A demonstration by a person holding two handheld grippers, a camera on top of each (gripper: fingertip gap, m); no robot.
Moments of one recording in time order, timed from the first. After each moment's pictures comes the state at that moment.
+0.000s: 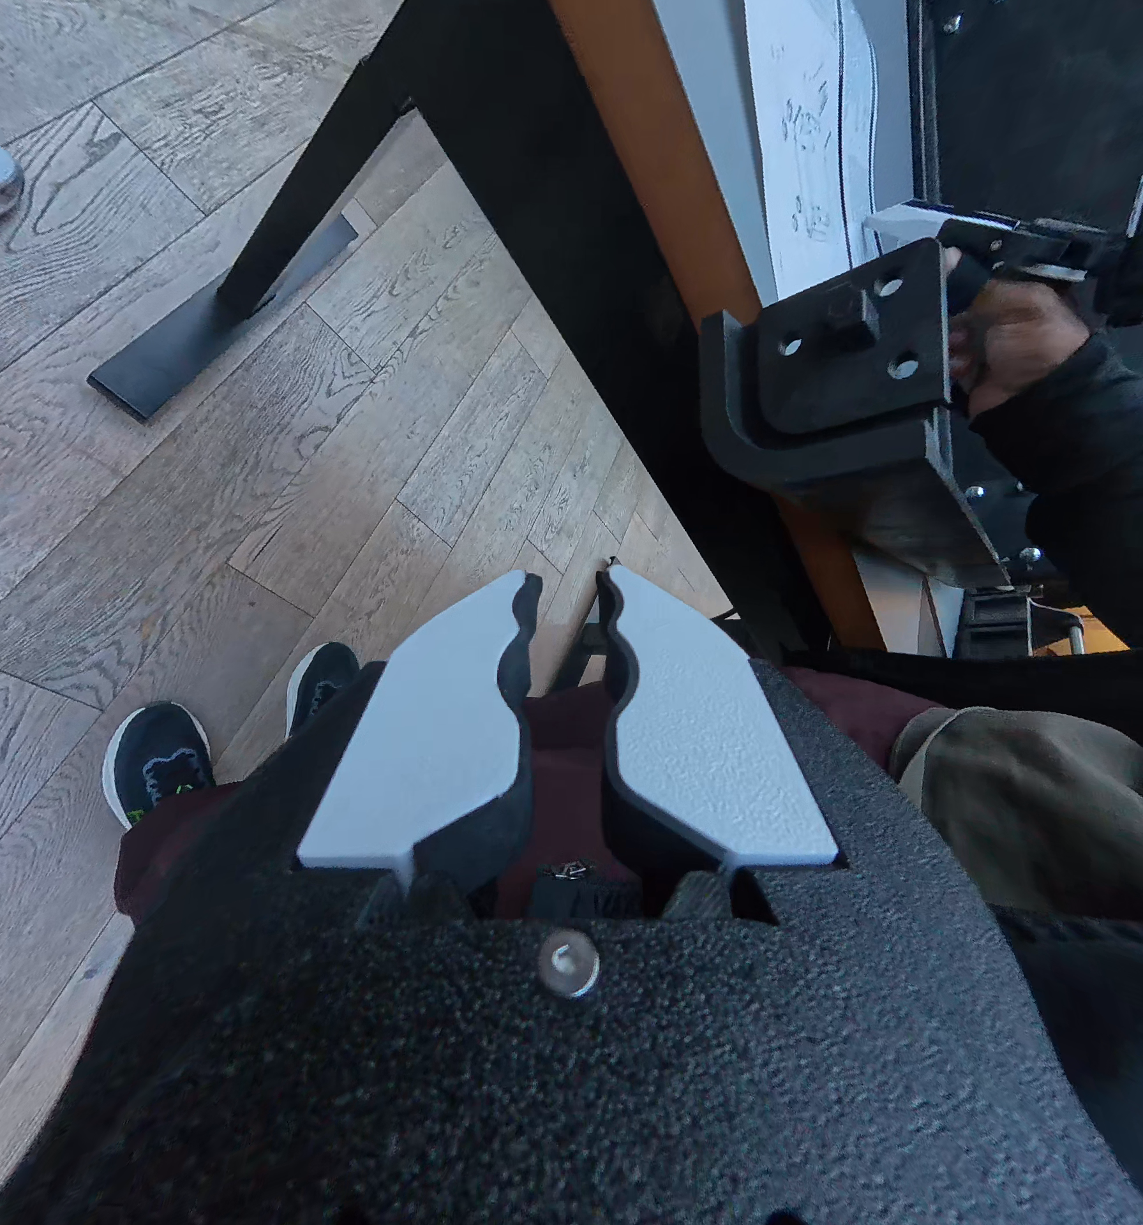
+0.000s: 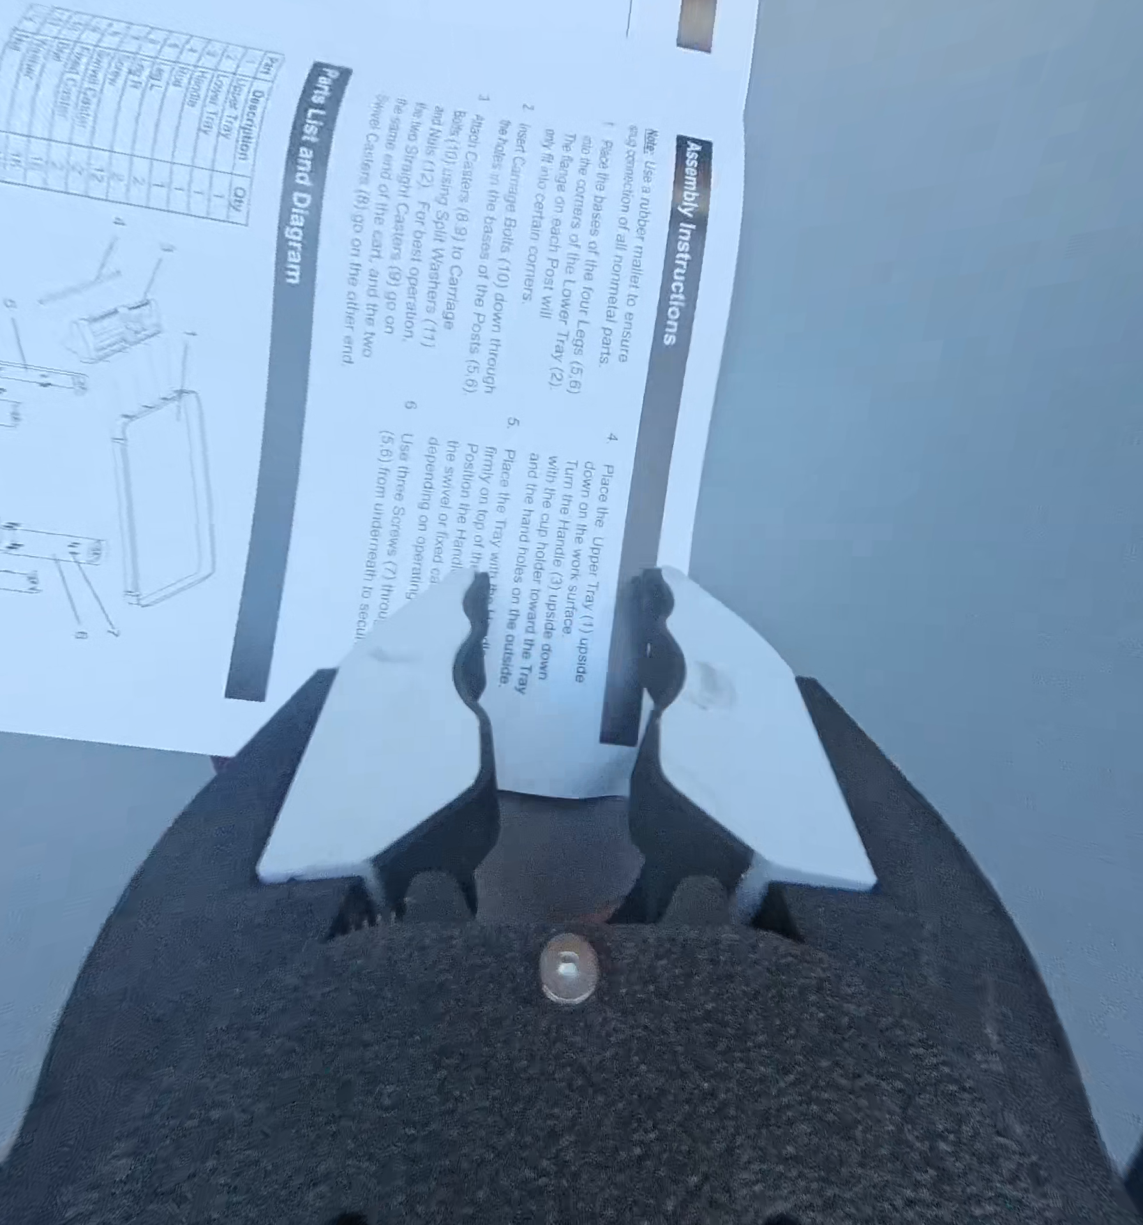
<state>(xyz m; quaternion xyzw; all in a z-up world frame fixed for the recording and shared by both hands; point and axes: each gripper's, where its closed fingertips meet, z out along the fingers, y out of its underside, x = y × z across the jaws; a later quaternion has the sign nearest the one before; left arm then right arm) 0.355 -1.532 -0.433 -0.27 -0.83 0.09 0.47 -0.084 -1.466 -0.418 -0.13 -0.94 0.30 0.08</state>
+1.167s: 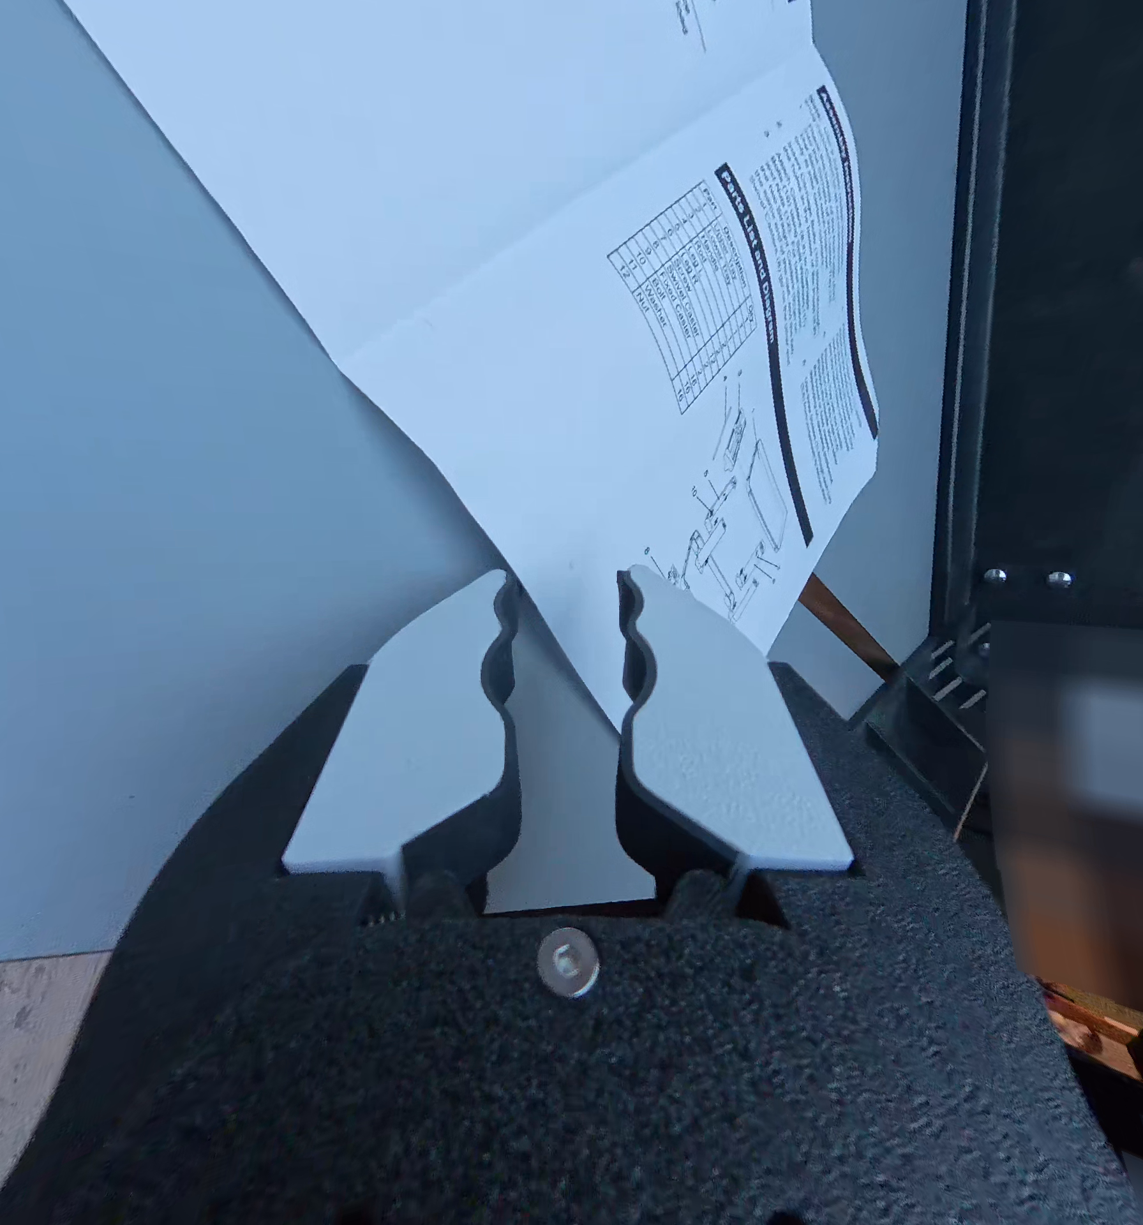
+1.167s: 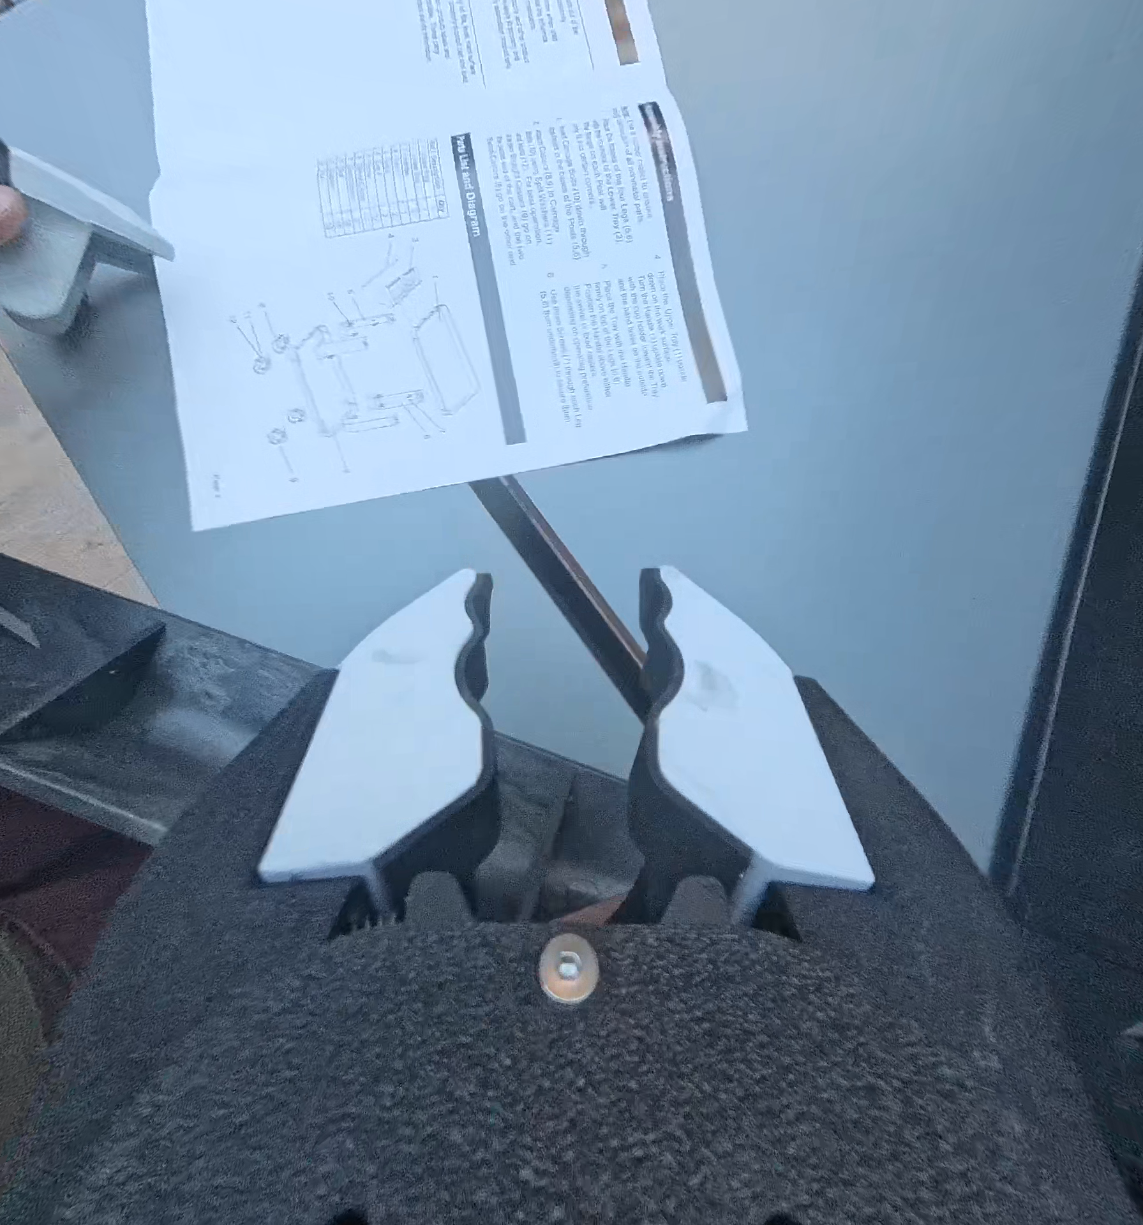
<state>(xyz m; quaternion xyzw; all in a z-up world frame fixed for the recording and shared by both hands) 0.089 -1.611 -0.406 -0.39 -0.82 -0.01 0.41 0.015 -1.357 -0.318 -0.26 -0.90 0.34 0.09</state>
